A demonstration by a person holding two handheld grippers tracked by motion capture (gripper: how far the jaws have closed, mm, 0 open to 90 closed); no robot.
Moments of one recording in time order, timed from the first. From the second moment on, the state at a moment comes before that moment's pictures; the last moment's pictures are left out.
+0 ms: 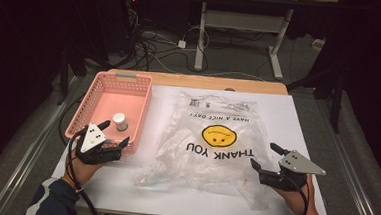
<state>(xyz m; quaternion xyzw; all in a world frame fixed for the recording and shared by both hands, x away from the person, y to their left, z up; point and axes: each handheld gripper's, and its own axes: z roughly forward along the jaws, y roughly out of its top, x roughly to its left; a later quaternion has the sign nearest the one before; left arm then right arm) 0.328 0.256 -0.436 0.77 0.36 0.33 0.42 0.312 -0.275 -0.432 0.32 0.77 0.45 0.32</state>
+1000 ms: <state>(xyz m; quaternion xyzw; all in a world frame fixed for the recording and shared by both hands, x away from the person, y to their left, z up) 0.314 0.264 -0.435 0.76 0.37 0.33 0.42 0.364 -0.278 -0.419 0.33 0.76 0.44 0.34</state>
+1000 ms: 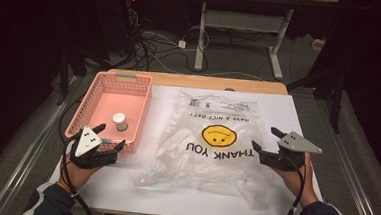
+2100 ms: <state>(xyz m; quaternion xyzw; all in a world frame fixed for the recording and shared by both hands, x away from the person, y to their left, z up) 0.312 0.263 -0.436 0.77 0.36 0.32 0.41 0.540 -0.272 -0.471 0.48 0.79 0.28 0.27</state>
